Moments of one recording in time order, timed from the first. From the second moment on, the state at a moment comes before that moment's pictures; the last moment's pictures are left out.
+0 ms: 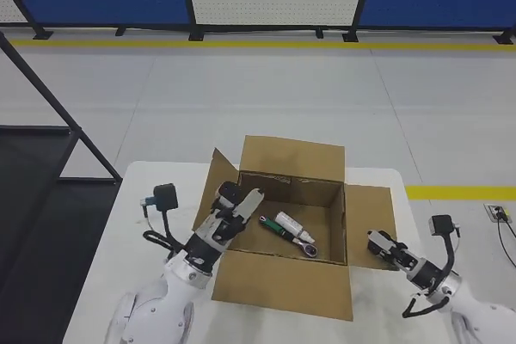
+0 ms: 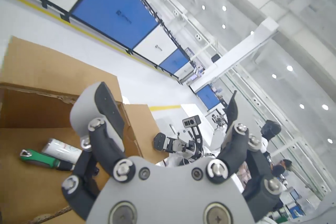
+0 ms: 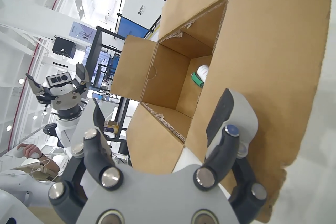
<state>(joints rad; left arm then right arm) 1.24 -1.45 -1.36 -2.09 0.44 -0.11 -0.30 -1.35 -1.13 1.69 -1.76 0.01 -0.24 0.76</state>
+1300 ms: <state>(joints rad) 1.66 -1.45 -1.69 -2.28 0.20 -0.27 0.11 -0.96 -1.16 1.13 -1.93 -0.55 0.00 0.76</state>
